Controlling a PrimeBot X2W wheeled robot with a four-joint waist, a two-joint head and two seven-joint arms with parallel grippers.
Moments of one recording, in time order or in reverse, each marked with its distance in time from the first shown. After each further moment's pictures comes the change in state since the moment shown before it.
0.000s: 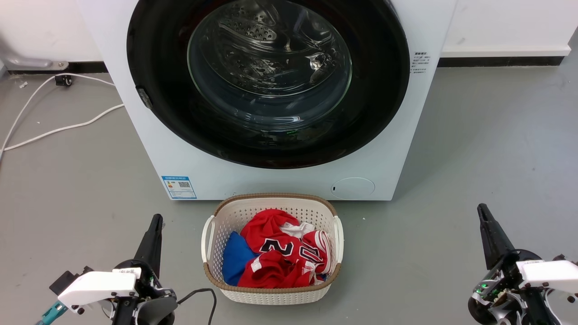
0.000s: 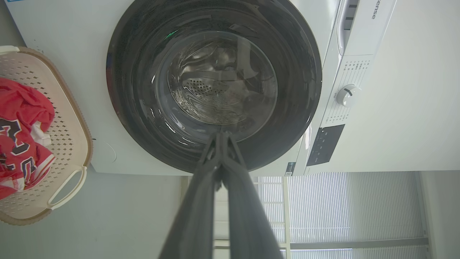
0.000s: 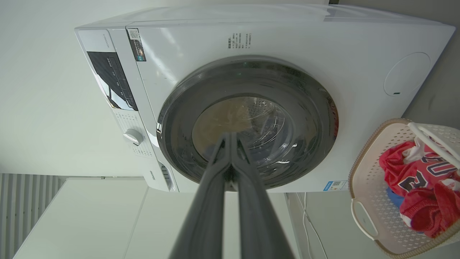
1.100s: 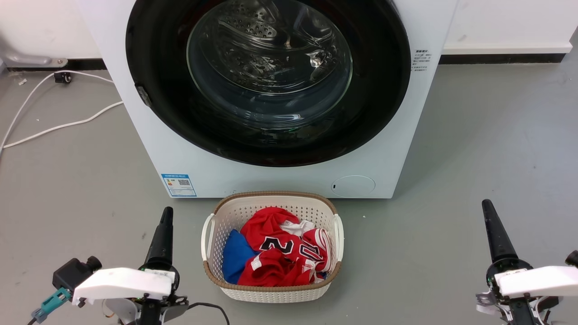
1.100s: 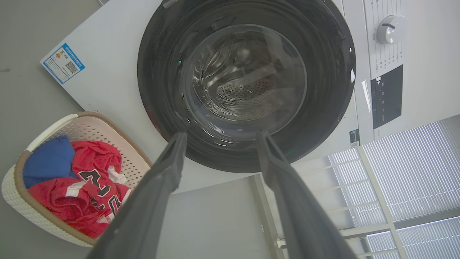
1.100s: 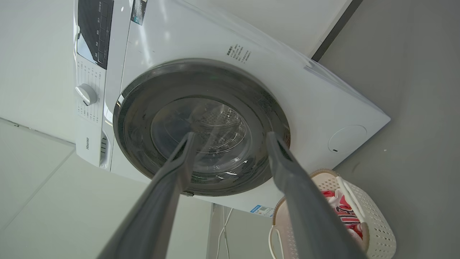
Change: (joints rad) left arm 0.045 -0.004 -0.070 -0.105 0.423 0.072 -0.110; right arm 0.068 0.002 0.022 -0.109 -0.445 -0.002 -0.110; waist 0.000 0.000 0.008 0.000
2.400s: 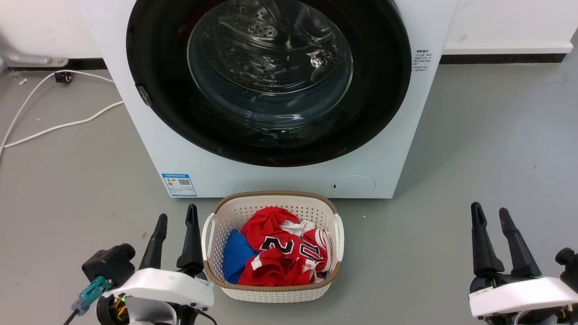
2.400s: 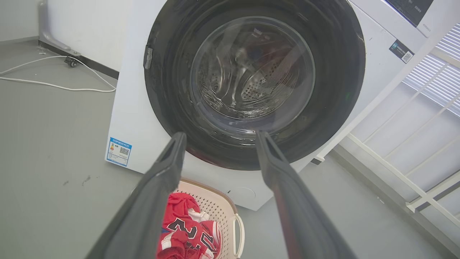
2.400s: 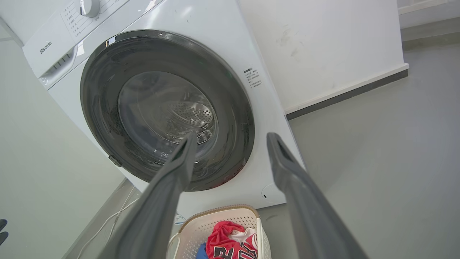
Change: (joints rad) left arm 0.034 0.039 -0.156 -0.105 0.596 0.125 -0.131; right arm 0.077 0.000 0.050 -0.150 -0.654 0.000 -0.130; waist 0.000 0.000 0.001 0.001
